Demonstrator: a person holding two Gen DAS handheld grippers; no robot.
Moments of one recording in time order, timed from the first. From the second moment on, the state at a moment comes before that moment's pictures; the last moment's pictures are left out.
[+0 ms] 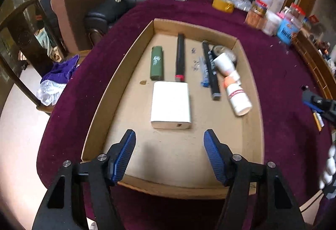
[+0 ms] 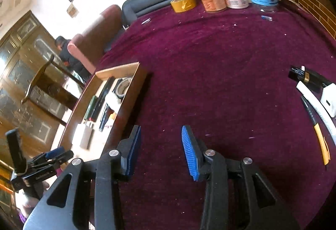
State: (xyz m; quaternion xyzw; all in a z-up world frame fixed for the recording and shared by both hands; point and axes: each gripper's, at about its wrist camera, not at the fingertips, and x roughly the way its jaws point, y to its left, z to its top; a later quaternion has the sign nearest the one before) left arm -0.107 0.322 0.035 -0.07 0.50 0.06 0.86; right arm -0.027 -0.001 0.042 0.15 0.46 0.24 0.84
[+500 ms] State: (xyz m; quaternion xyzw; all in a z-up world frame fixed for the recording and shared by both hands) left arm -0.035 0.278 0.010 -0.03 0.55 0.00 0.83; right arm -0.037 -0.035 0.036 0.18 0.46 0.22 0.84
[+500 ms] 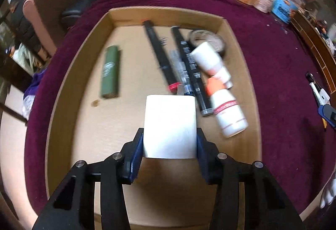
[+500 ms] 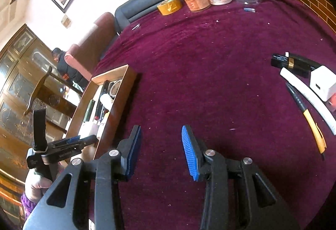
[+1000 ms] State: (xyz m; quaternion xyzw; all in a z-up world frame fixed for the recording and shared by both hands) left arm -0.121 0.265 0.088 -0.13 0.41 -0.07 0.90; right arm -0.020 -0.181 0.038 0.19 0.45 0.07 0.87
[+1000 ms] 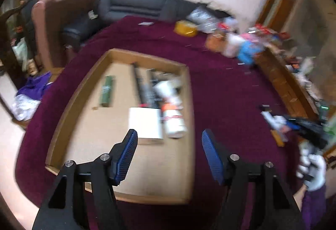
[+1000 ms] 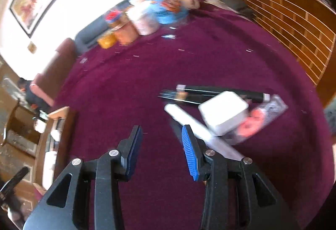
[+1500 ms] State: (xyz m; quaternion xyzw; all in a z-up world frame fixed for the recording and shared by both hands) left arm -0.111 0.159 0.053 -0.12 0.46 -0.17 0.86; right arm -0.025 -0.151 0.002 0.15 0.51 0.13 0.84
